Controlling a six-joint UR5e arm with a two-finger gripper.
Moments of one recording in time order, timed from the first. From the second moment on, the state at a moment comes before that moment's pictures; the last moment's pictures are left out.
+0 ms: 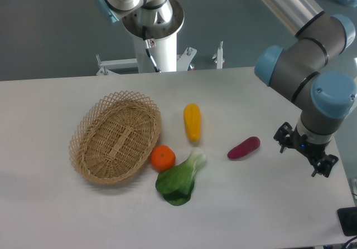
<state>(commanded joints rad) 2.68 -2.19 -1.19 -1.21 1.59 1.51</state>
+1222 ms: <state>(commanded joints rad) 2.56 -2.10 -1.38 -1.20 1.51 1.17</state>
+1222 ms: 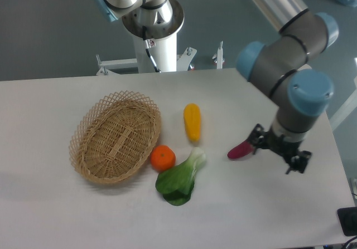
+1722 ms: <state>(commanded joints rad) 2.45 -2.10 -1.48 -1.20 1.52 1.11</state>
